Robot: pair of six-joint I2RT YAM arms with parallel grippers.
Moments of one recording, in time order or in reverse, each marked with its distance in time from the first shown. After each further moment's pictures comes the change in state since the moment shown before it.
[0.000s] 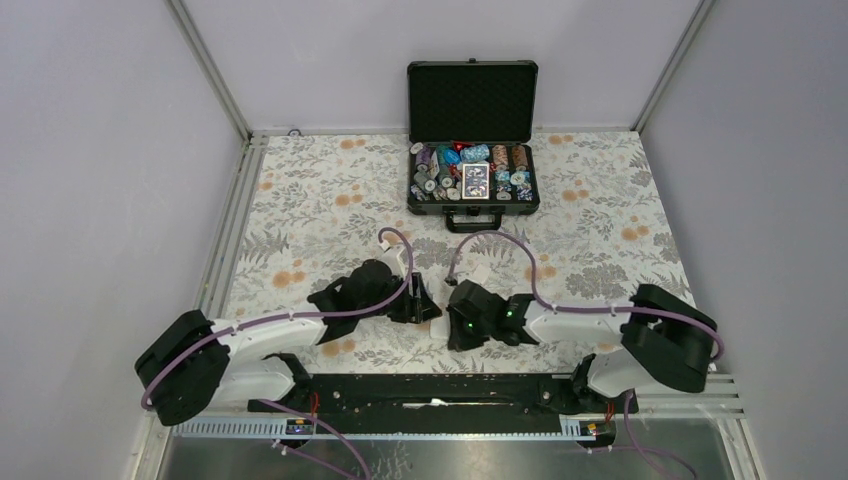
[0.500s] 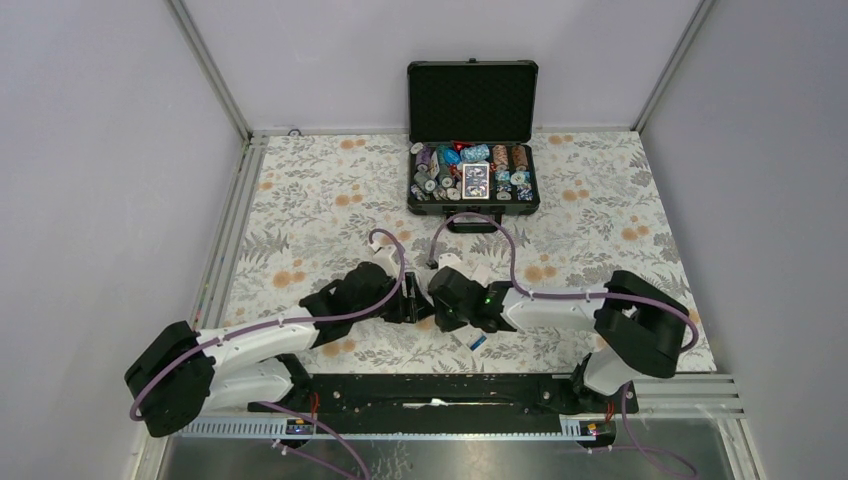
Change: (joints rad) left arm 0.000 -0.087 -0.014 -0.081 -0.084 -0.003; right arm -0.001 0.191 0.199 0.041 0.183 -0.117
